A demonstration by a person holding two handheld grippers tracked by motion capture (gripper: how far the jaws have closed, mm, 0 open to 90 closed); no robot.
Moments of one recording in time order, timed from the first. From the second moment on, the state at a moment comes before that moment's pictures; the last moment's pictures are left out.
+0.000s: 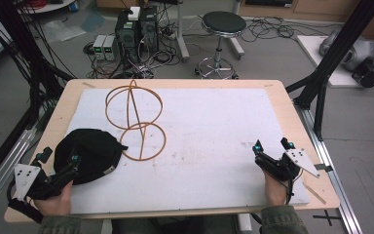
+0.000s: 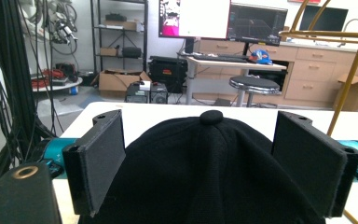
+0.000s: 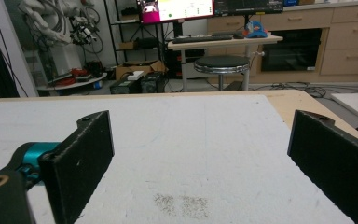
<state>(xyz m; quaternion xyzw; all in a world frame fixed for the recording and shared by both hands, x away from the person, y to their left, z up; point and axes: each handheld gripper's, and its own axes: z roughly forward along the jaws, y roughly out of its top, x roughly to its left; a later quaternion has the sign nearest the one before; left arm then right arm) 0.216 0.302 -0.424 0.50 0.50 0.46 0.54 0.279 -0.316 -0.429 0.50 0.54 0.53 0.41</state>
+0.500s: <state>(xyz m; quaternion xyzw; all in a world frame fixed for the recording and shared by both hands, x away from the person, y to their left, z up) 0.226 0.291 -0.420 0.54 0.49 0.44 0.52 0.281 -0.316 -0.430 0.50 0.55 0.53 0.41</state>
